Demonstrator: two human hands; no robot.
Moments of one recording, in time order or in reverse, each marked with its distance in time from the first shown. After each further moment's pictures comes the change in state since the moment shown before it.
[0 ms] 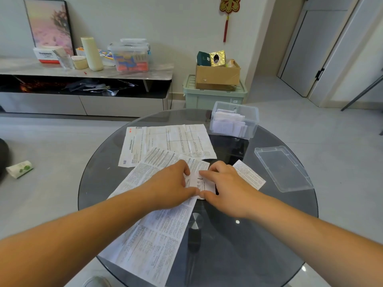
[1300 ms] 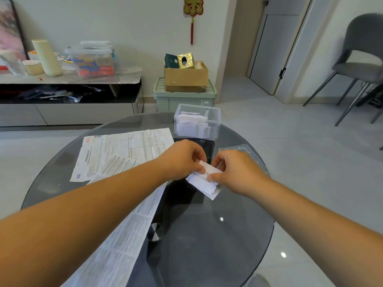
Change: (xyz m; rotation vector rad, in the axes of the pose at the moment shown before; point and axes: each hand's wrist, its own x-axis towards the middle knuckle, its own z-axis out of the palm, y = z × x) left_hand 0.087 0.091 0.016 -0.078 -0.003 0.244; right_hand -0.019 0.070 -0.058 0.073 0.194 0.335
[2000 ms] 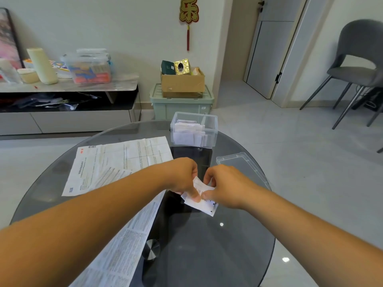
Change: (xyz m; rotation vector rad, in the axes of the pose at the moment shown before) left_hand 0.013 0.004 -0.001 0.213 -0.280 -0.130; right_hand 0.007 -0.003 0.005 -0.038 -0.158 -0.063
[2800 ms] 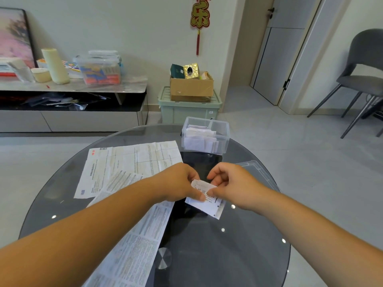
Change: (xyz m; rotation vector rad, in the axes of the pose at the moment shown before) left_hand -0.017 -0.037 -0.001 -0.276 0.094 0.020; right_hand 0.012 -0.006 -0.004 0.459 0.014 -0.003
